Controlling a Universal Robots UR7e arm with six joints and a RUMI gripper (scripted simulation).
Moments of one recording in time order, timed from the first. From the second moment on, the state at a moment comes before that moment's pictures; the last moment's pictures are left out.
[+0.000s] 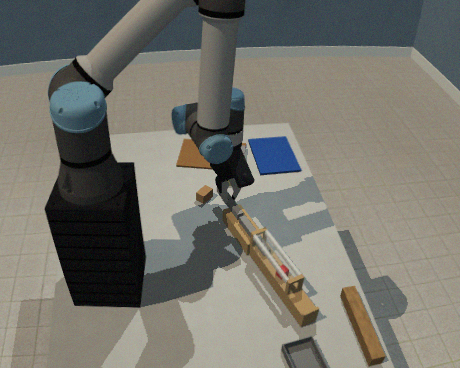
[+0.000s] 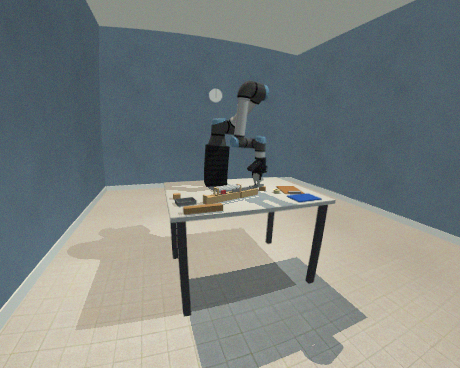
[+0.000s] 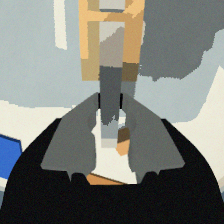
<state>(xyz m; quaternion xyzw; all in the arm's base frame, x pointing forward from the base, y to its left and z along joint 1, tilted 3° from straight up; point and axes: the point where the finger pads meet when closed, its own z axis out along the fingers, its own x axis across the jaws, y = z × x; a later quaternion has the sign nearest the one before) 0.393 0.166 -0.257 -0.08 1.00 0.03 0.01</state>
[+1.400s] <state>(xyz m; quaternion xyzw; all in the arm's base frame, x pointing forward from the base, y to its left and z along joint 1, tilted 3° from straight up) 0.396 0.149 -0.257 -0.08 1.00 0.03 0.01</state>
